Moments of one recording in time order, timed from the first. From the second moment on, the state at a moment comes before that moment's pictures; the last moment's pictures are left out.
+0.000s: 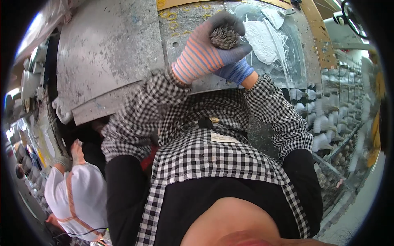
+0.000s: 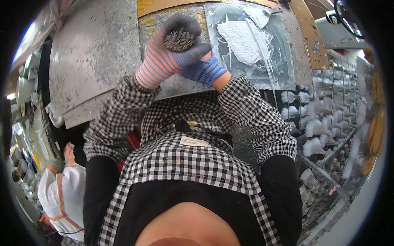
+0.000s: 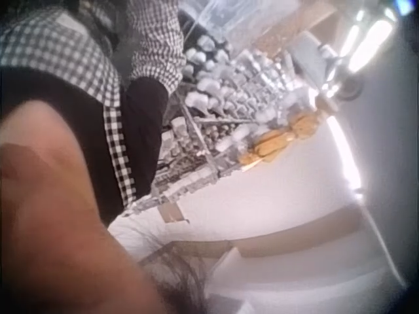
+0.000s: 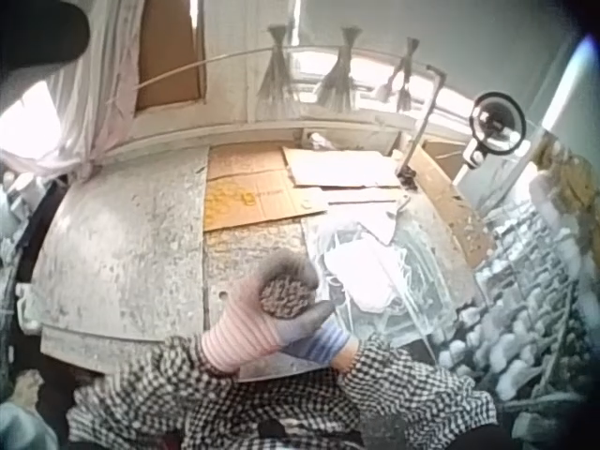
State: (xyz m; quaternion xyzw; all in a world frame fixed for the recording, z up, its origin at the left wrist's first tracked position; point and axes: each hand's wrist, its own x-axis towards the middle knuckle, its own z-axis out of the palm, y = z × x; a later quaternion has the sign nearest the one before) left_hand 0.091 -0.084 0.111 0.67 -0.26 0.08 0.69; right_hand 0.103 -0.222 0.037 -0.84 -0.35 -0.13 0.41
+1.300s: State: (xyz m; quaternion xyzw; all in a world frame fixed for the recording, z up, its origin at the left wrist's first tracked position) left_hand 0.133 -0.115 0.183 0.83 -0.52 0.13 0.12; right_hand 0.118 -0.253 0.035 -0.82 -0.36 -0.21 0.39
